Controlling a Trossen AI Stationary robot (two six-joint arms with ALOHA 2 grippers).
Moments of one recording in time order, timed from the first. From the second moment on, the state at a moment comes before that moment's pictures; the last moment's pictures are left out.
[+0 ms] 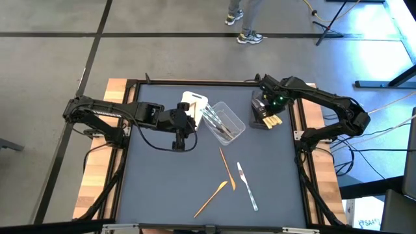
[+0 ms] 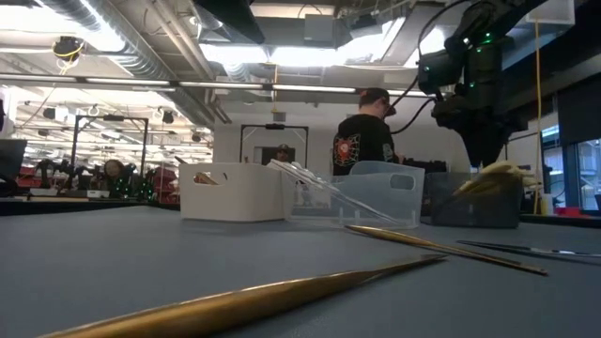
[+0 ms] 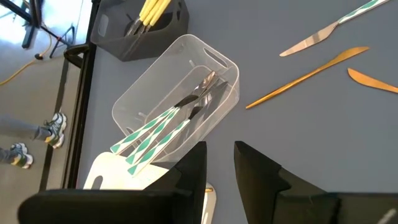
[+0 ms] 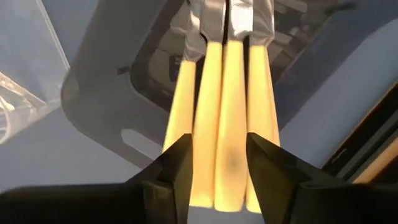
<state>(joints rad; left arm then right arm) -0.08 1.40 1.32 -0.75 -0.27 0.16 -0.69 1.35 1.00 -1.14 -0.09 0.39</state>
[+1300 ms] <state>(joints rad) -0.24 1.43 1.32 -0.75 -0.18 -0.57 -0.69 1.32 1.03 -1.10 -0.09 0.33</state>
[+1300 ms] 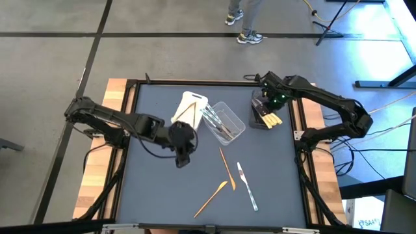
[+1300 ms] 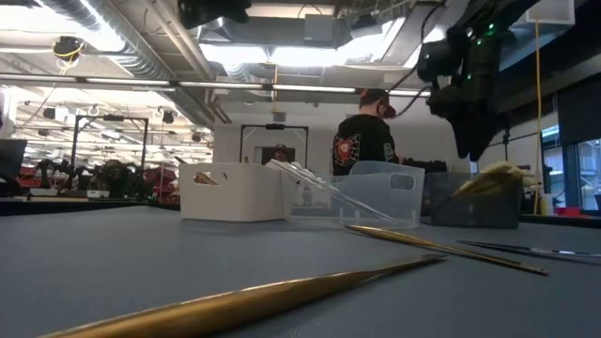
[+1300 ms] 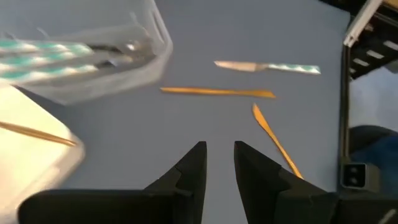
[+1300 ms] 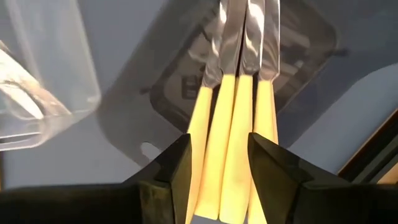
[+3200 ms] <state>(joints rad) -0.58 1.95 1.32 -0.19 -0.23 -0.86 -0.11 1.06 1.06 -0.79 0.21 0.28</state>
